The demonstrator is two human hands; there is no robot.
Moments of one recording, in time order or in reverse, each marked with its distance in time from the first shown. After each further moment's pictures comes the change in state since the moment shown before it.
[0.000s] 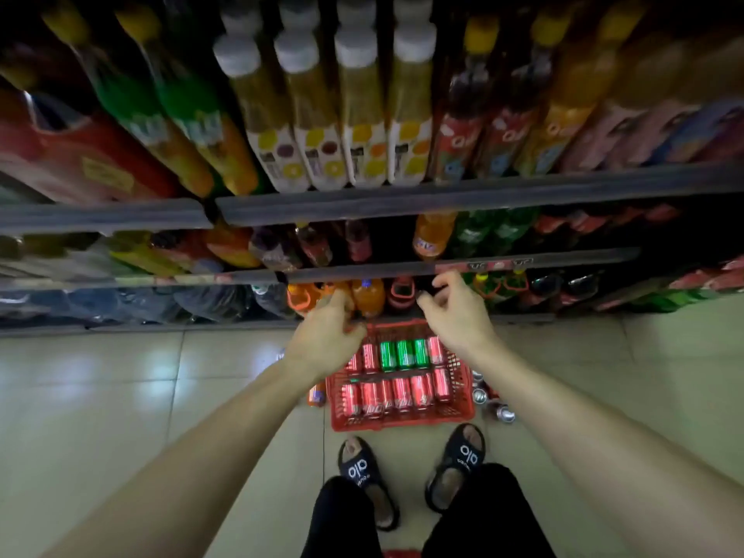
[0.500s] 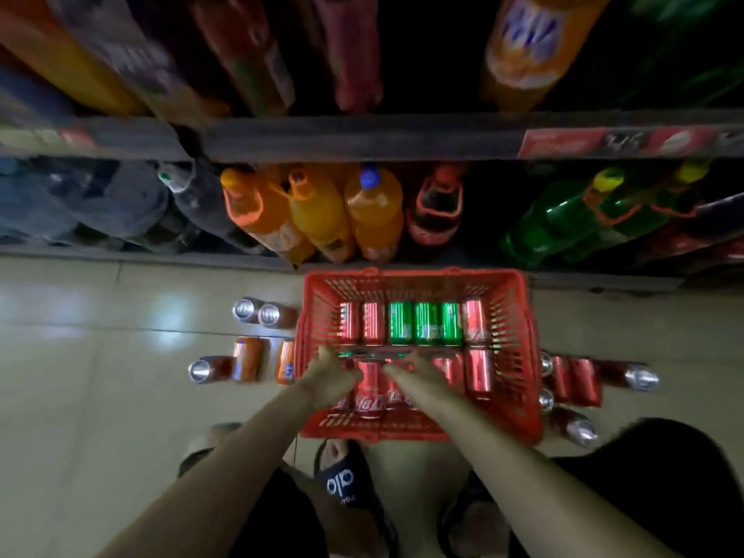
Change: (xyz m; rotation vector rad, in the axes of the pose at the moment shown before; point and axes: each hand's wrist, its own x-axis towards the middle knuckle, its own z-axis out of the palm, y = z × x) left_hand 0.135 -0.264 0.338 -0.342 -0.363 -0.490; right_hand 0.118 0.328 0.321 0.017 -0.537 0.395
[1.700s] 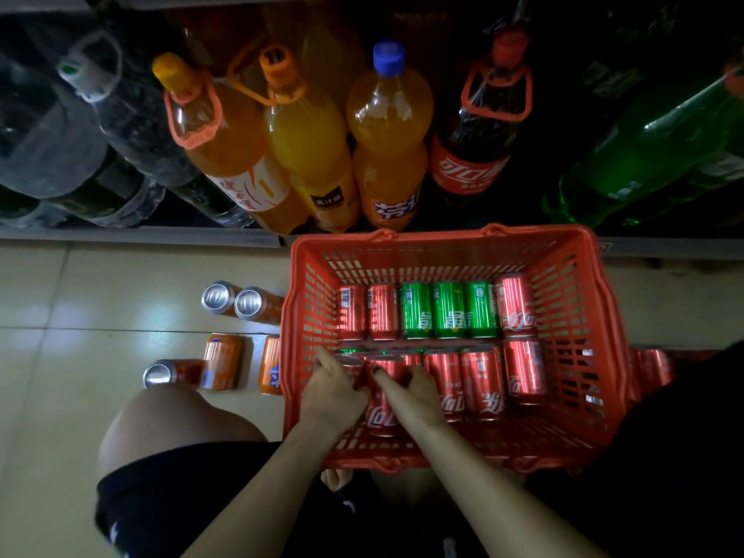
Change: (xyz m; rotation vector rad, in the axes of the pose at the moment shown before) left_hand 0.125 -0.107 0.065 0.121 0.357 0.033; right_hand 0.148 0.089 0.119 0.277 0.214 0.047
